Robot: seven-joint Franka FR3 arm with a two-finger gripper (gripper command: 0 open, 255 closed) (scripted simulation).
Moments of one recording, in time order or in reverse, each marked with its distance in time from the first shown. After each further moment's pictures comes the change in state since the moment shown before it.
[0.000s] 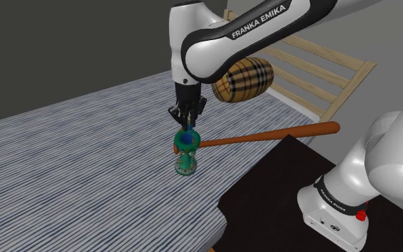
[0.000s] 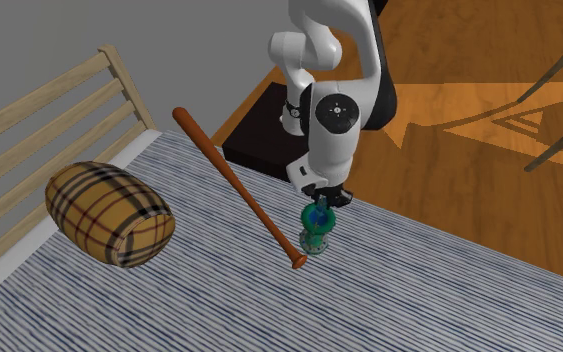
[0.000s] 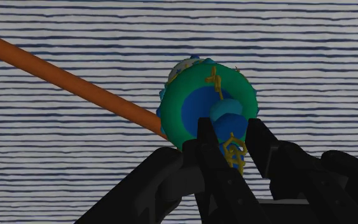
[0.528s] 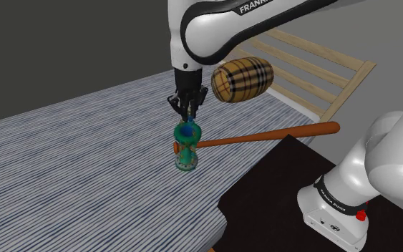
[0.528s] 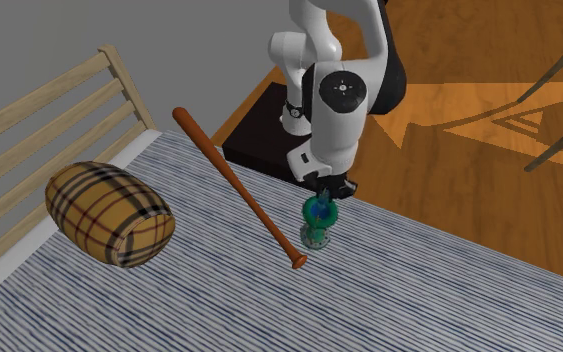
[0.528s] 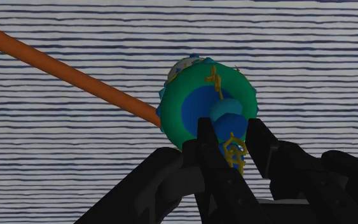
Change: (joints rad) arm -0.002 -0.052 0.000 0.052 0.013 -0.102 -0.003
